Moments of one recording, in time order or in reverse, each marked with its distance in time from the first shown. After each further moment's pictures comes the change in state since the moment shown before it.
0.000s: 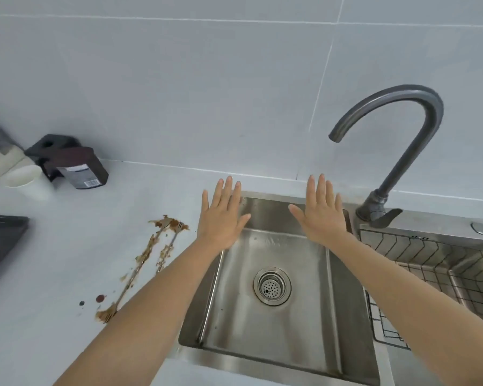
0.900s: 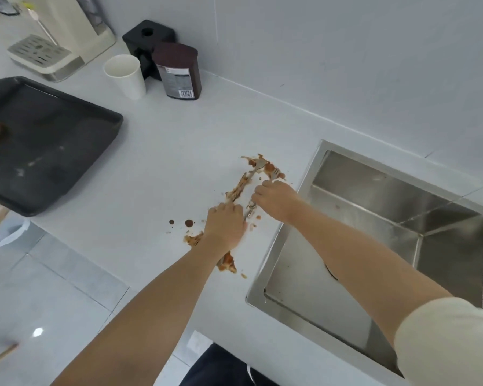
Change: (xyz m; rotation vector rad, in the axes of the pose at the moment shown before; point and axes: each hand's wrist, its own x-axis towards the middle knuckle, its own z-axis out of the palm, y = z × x) left_hand -0.104 -0.173 0.086 -0.021 -0.318 -0.337; right_hand 0.034 -0.258 0.141 -0.518 -0.070 -1.114
